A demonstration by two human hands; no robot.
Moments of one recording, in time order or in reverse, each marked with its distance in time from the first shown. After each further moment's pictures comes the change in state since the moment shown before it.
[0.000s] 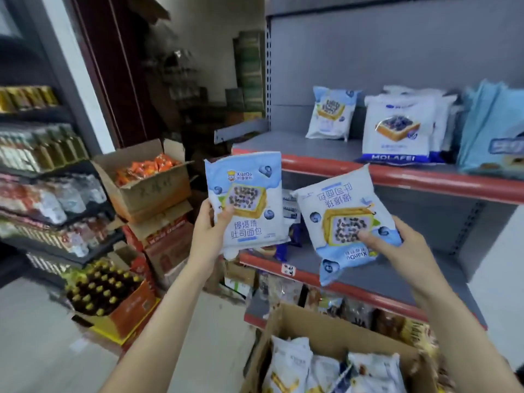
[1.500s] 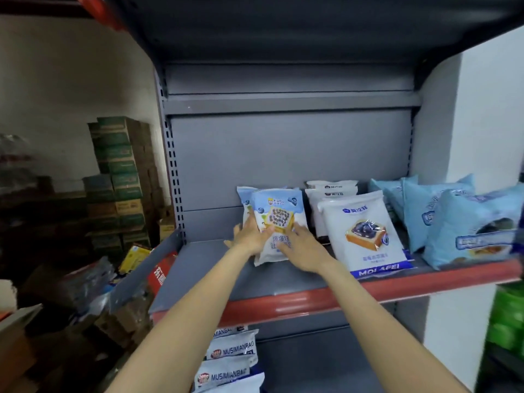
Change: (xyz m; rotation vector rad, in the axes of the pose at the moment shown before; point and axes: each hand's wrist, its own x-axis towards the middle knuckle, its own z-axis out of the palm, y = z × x) left_hand 0.348 -0.018 0.228 0.810 -0.695 0.215; right_hand 0.329 -0.024 0.060 -1.076 0.172 0.051
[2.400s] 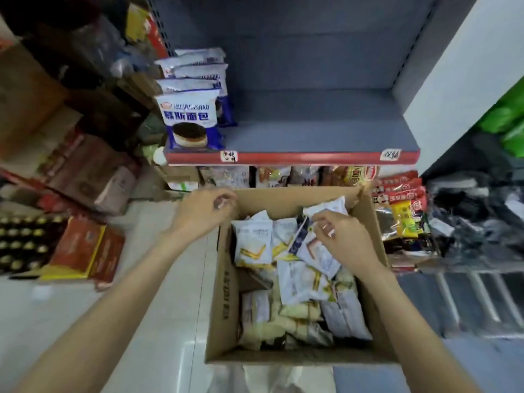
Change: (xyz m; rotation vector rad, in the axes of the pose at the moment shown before) left_hand -0.405 -0.064 0.196 0.180 -0.179 -0.130; right_hand -0.428 0.177 0.136 0.261 -0.309 0.053
